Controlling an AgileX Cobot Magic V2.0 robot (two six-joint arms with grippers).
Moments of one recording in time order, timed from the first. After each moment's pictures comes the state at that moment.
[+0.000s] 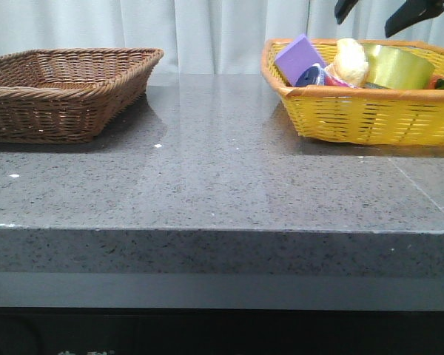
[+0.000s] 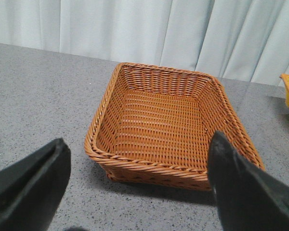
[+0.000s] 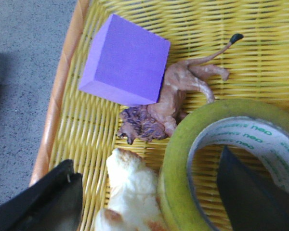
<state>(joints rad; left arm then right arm) -0.05 0.45 -0.50 -0.06 0.28 -0.08 0.00 1.93 -1.84 0.45 0.78 -0.08</state>
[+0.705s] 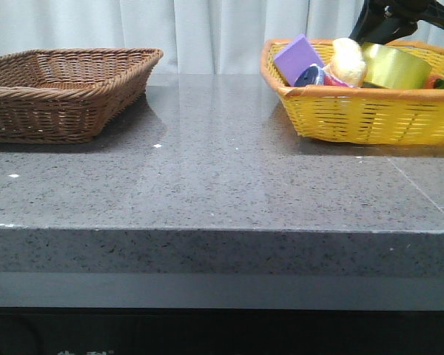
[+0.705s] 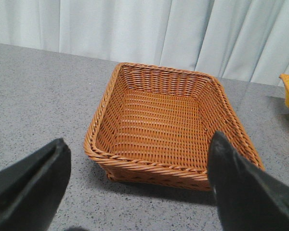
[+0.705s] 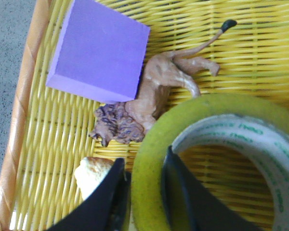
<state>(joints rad) -0.05 0.45 -0.50 -0.06 0.28 -0.08 0.00 1.99 -1.85 0.45 0.76 -0.08</state>
